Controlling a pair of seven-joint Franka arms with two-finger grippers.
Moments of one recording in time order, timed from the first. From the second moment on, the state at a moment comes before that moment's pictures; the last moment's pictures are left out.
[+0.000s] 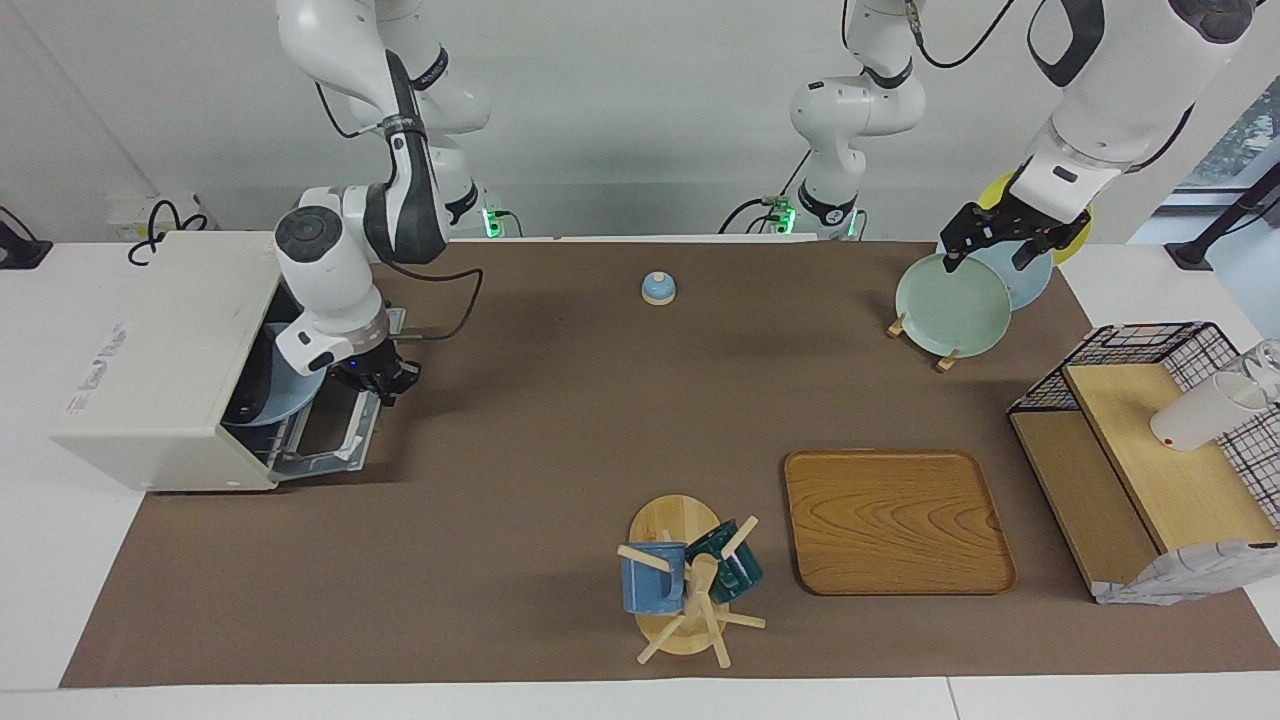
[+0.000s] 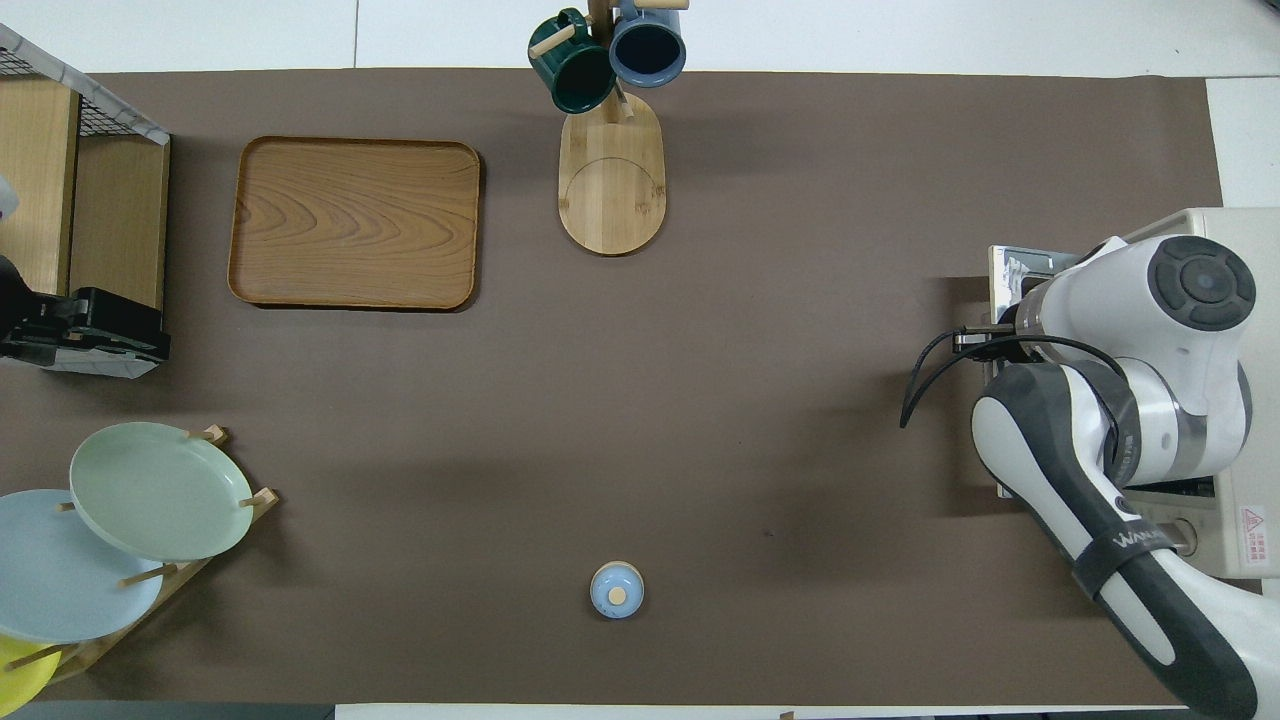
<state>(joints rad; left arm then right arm) 0.01 -0.04 -0.08 -1.63 -0.02 1.50 -0.03 -0.01 0.13 0.03 -2.16 -0.06 2.28 0.14</state>
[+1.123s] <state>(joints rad) 0.01 -0.04 -0.08 -1.63 -0.02 1.50 -0.03 -0.05 0.09 0.01 -2.03 -0.04 2.03 0.13</state>
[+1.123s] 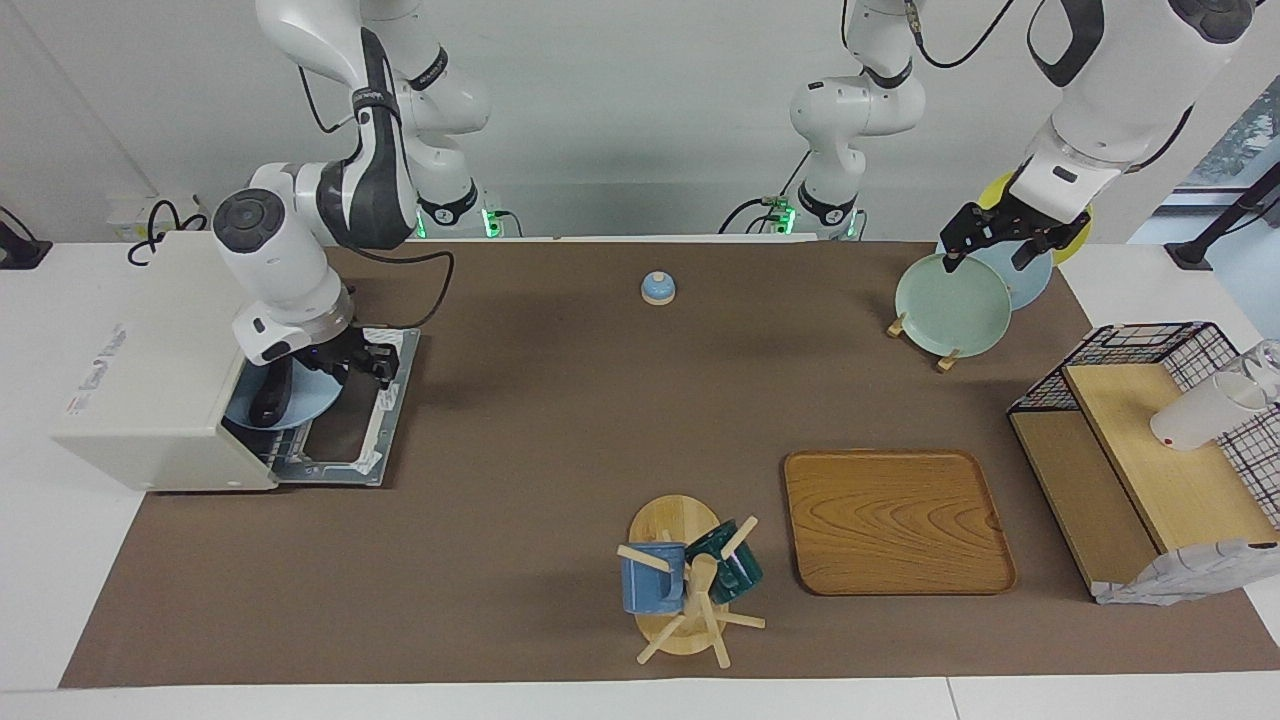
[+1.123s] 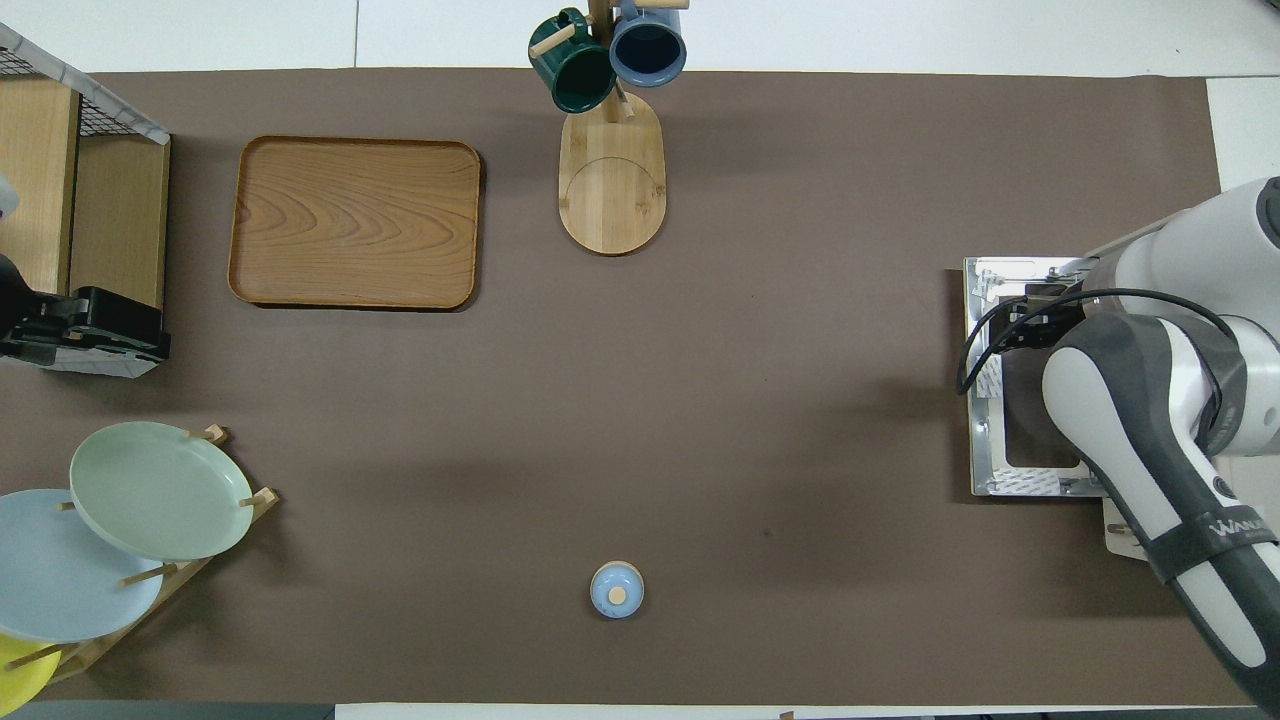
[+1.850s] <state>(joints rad) 0.01 -0.04 -0.08 -1.63 -0.02 1.50 -0.03 -0.10 0.07 0.01 -2.15 -0.09 2.16 0.00</state>
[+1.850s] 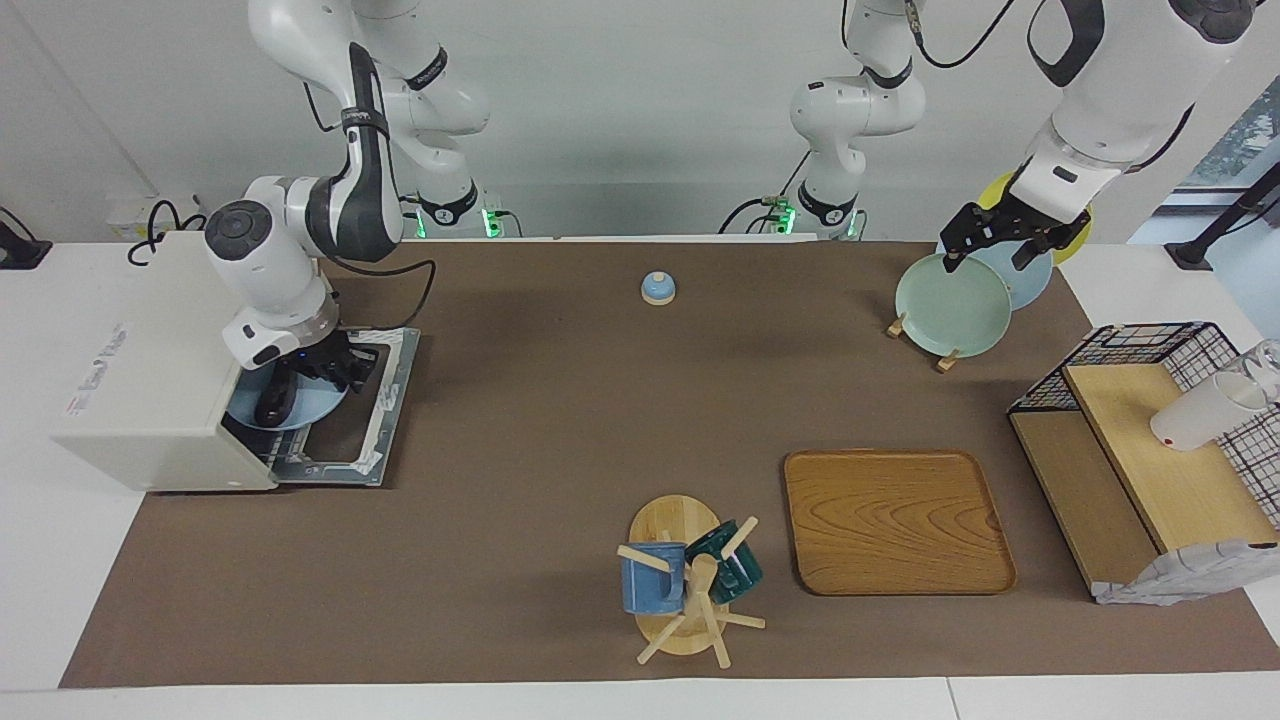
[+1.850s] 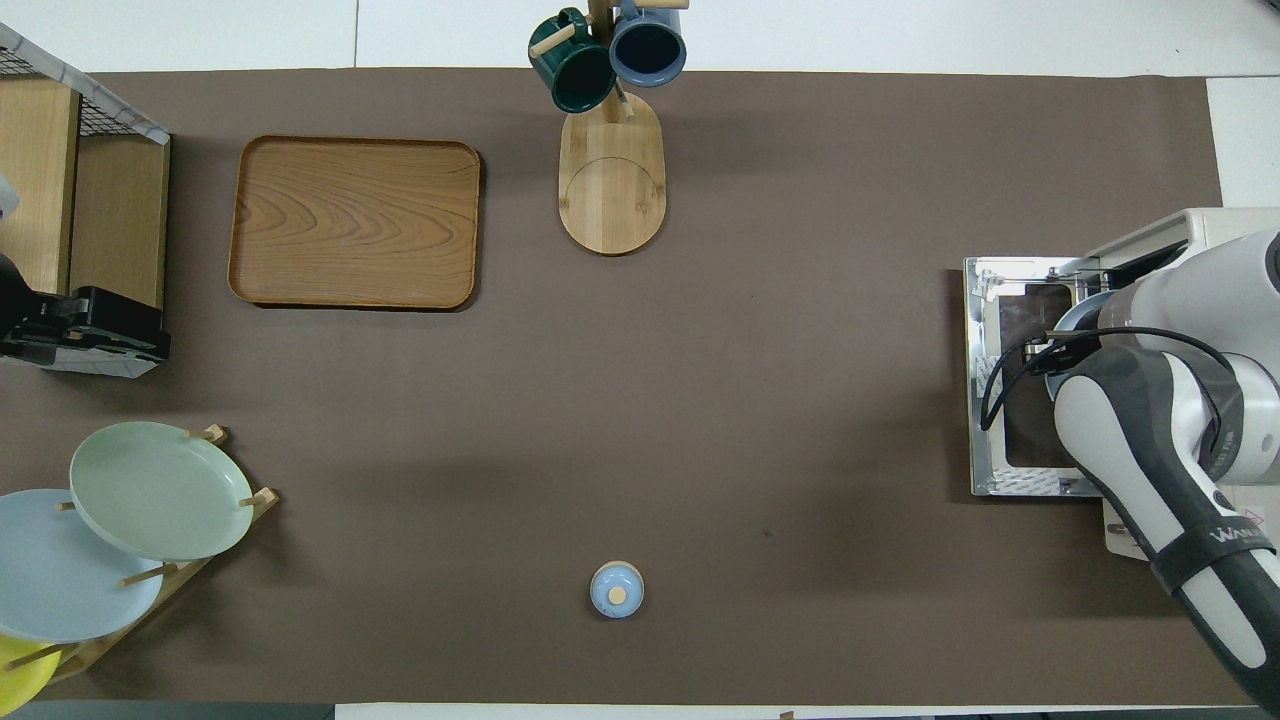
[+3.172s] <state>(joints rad) 0.01 -0.04 -0.08 -1.63 -0.02 1.50 -0.03 0.69 0.38 0.03 -1.62 -0.24 1.85 0.82</state>
